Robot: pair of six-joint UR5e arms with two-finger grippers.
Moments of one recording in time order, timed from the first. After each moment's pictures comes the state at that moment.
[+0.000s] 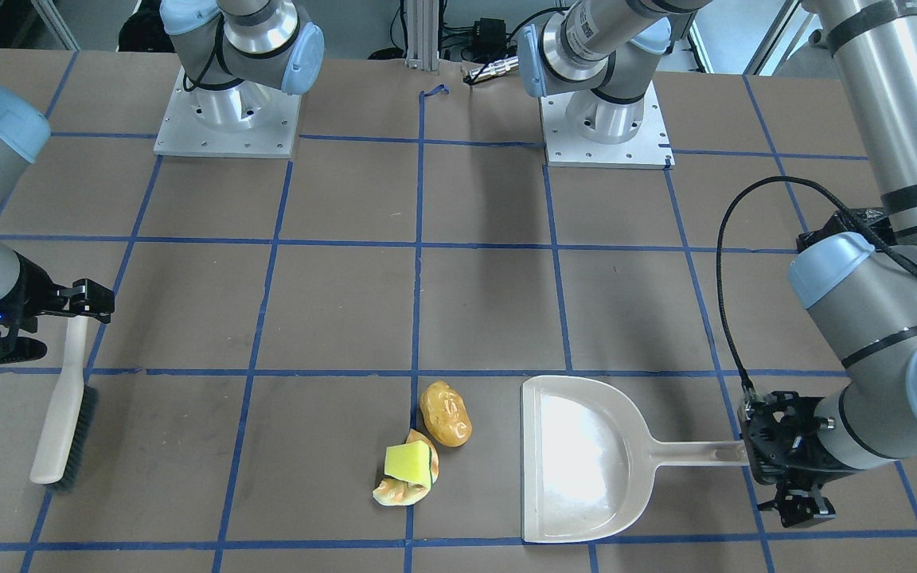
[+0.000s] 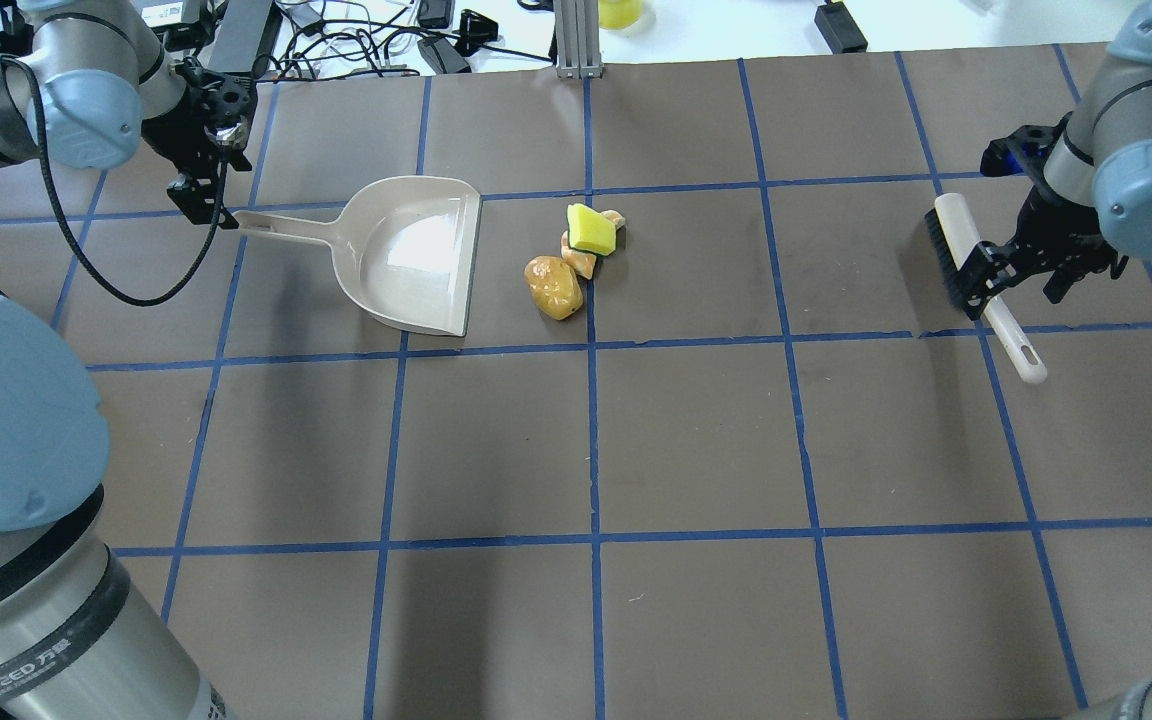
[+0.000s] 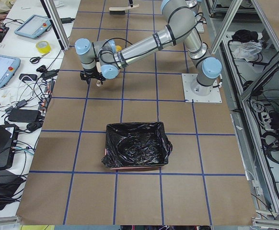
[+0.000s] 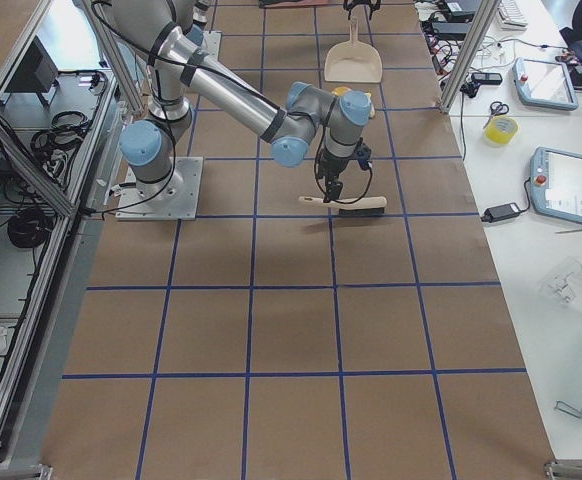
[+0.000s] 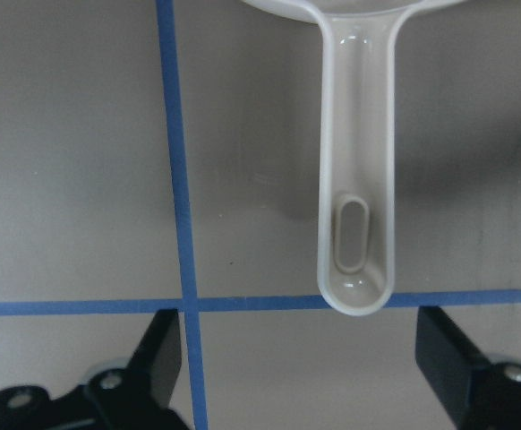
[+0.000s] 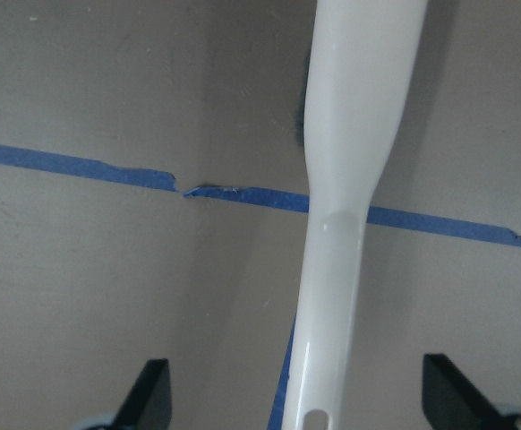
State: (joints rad) left arm -1.31 -2.20 -1.34 -1.20 1.55 1.81; right arm 1.21 -1.29 1.83 -1.98 -1.70 -0.54
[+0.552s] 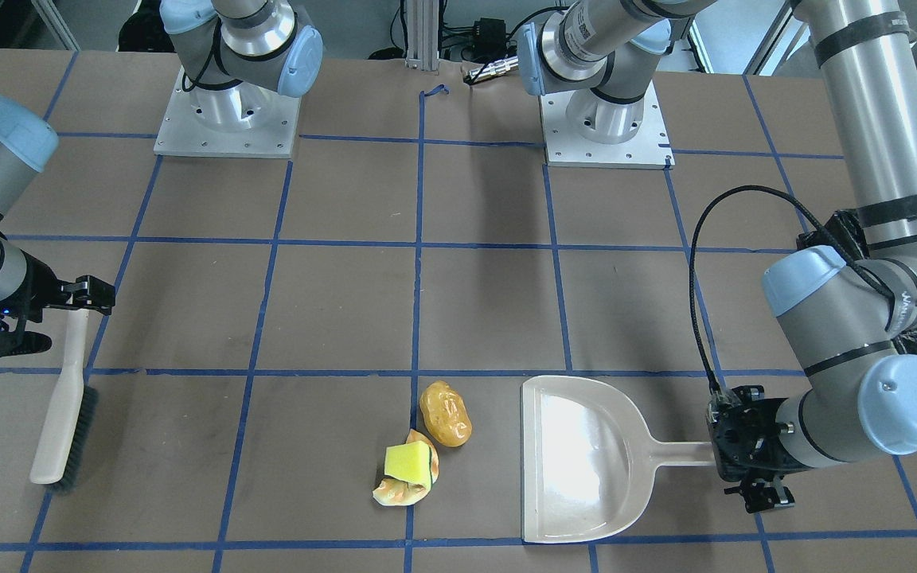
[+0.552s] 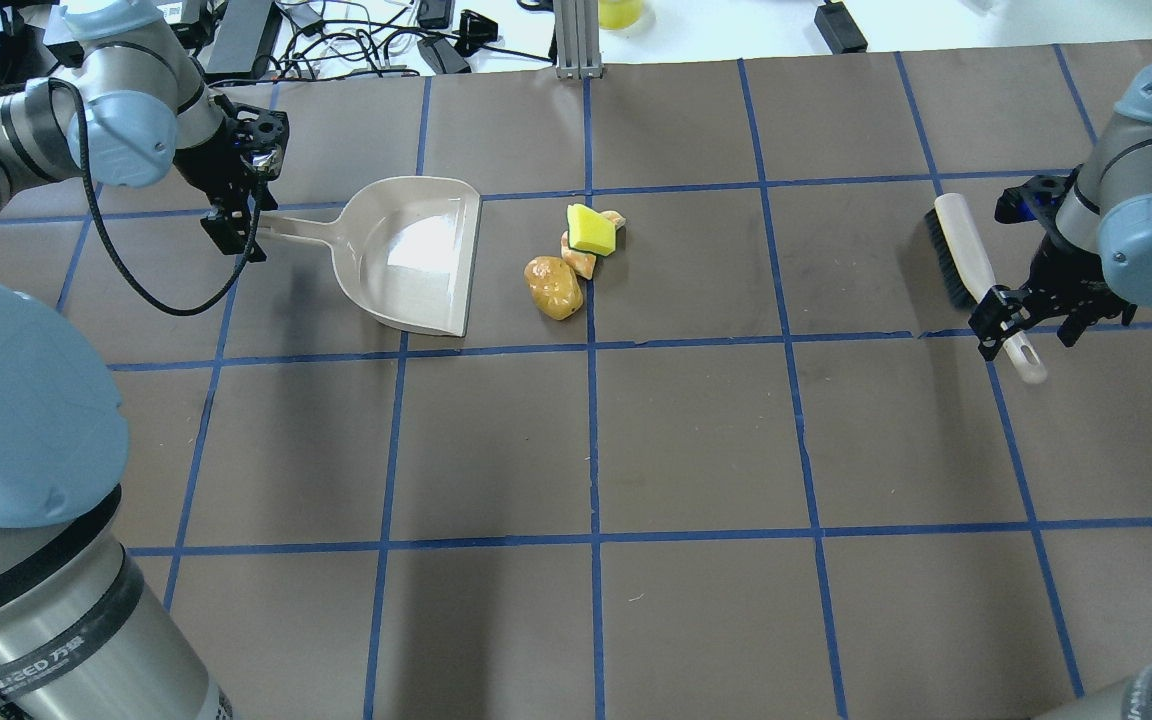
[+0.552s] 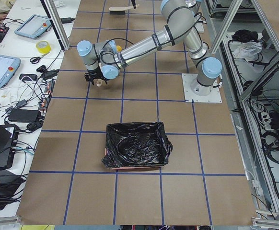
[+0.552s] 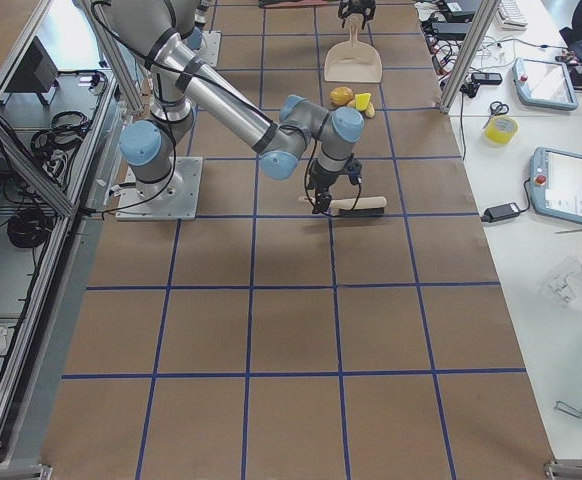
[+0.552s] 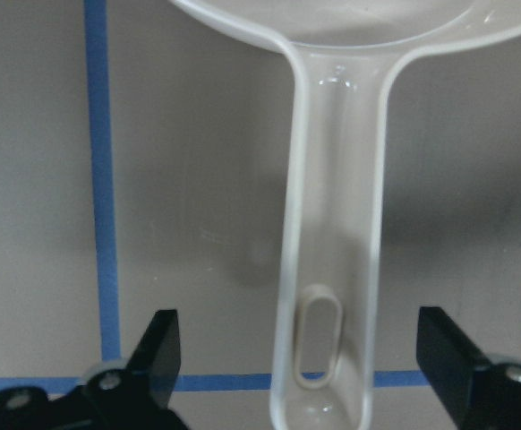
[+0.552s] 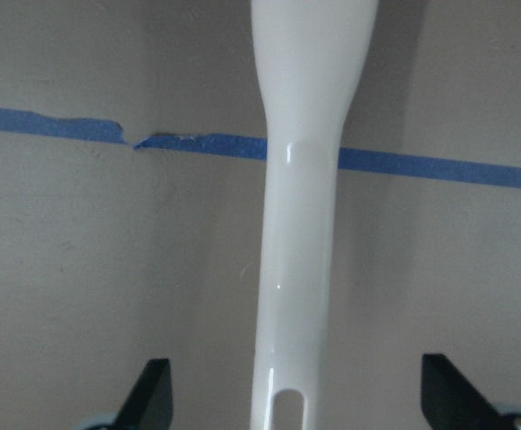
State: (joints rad) left arm -1.34 -2.21 -1.36 -1.25 1.58 1.77; right arm 1.16 -1.28 1.88 -1.99 -1.70 -0.53
